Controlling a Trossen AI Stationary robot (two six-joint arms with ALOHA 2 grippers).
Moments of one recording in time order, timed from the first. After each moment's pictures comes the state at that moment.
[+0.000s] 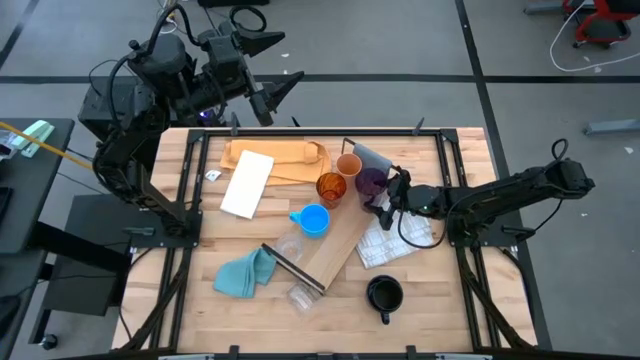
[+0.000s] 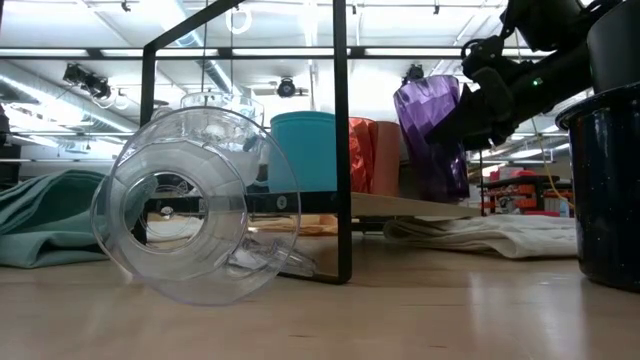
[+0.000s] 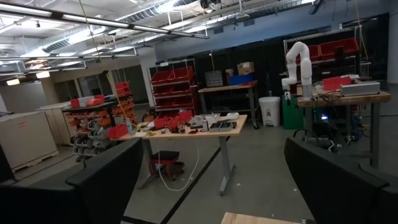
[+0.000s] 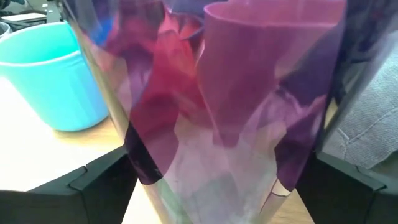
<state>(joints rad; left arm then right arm) 0.22 1.58 2.33 -0.55 -0.21 0.19 0.02 1.04 0.33 0.25 0.45 0.21</state>
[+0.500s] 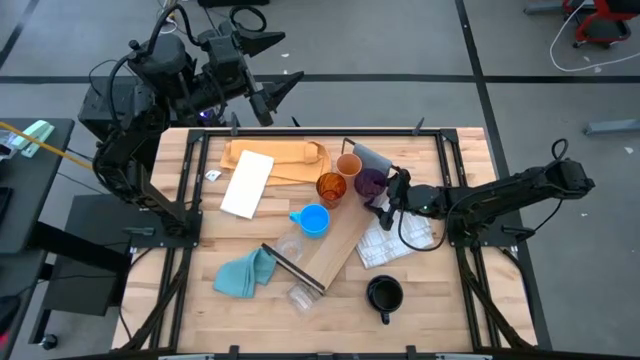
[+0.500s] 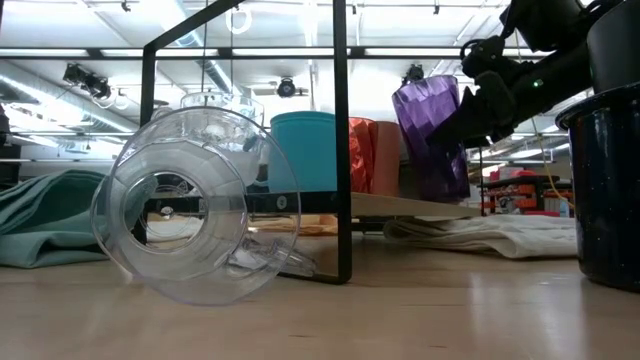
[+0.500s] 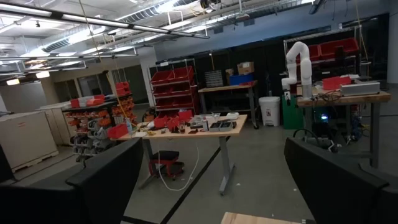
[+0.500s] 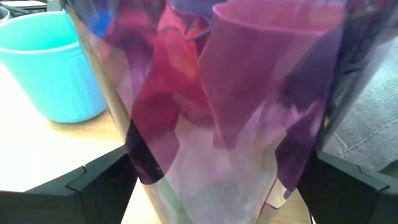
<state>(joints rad) 0.22 1.58 2.33 -0.55 -0.20 0.19 0.01 1.04 0.33 0.25 0.45 0.14</state>
